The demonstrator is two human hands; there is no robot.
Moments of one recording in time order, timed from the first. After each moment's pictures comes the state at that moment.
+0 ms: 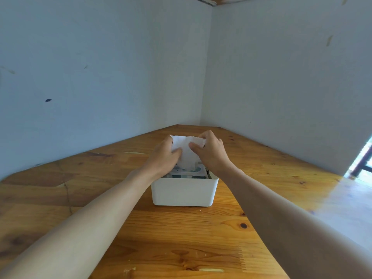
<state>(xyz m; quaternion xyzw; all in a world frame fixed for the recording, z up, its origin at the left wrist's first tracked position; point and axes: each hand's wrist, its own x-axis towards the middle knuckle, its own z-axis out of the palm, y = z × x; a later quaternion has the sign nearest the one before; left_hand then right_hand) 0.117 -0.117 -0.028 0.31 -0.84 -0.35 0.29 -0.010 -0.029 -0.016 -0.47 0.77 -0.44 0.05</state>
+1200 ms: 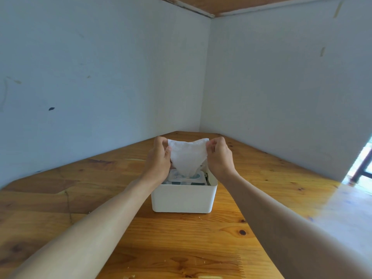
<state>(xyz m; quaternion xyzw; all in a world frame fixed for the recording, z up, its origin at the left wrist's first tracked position) 0.116 -0.118 -0.033 0.31 -0.79 -0.34 0.41 -0.017 -0.021 -0.014 -0.38 0.77 -0.51 0.01</state>
